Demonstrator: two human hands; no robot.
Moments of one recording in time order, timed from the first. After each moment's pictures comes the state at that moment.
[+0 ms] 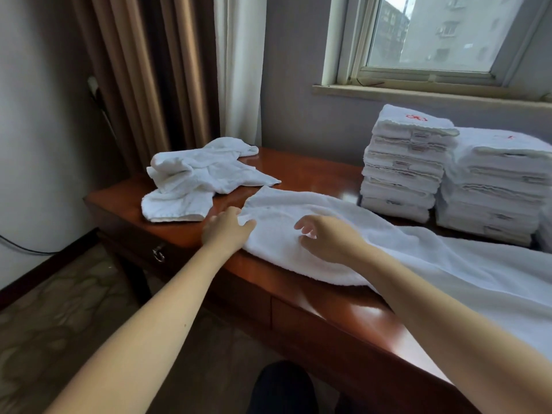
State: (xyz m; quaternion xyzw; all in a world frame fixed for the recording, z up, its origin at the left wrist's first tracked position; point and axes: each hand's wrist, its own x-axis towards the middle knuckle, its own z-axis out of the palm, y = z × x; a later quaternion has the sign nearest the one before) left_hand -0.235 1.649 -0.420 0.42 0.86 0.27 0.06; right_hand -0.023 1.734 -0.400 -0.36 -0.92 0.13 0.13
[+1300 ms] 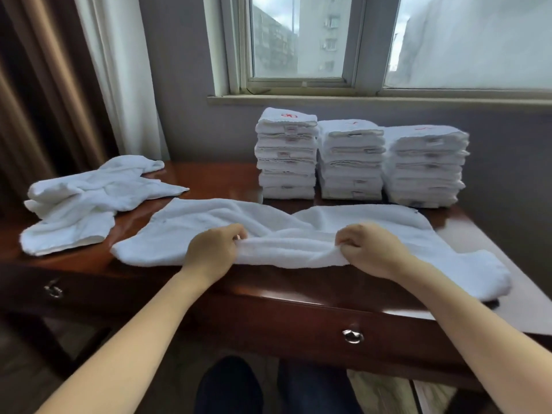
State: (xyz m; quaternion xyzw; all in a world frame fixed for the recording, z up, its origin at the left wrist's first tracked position) left_hand -0.084 1.634 -0.417 0.69 0.67 0.27 -0.04; right_hand 0.216 1.659 -0.386 -0.51 -0.84 0.06 0.19
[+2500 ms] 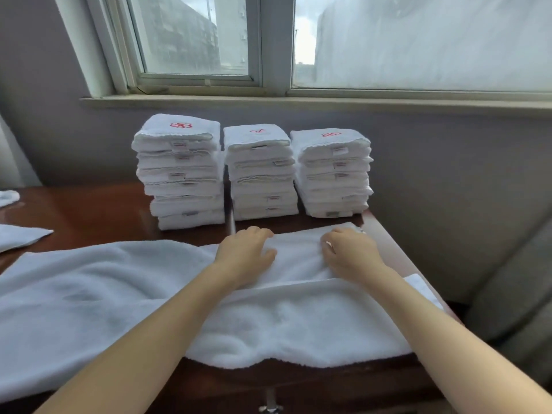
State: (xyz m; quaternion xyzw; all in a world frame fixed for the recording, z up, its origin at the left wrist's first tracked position) left_hand 0.112 1.776 -0.407 0.83 0.55 0.11 0.04; right_hand 0.343 1.753 -0.419 -0.69 -0.71 -0.07 0.10
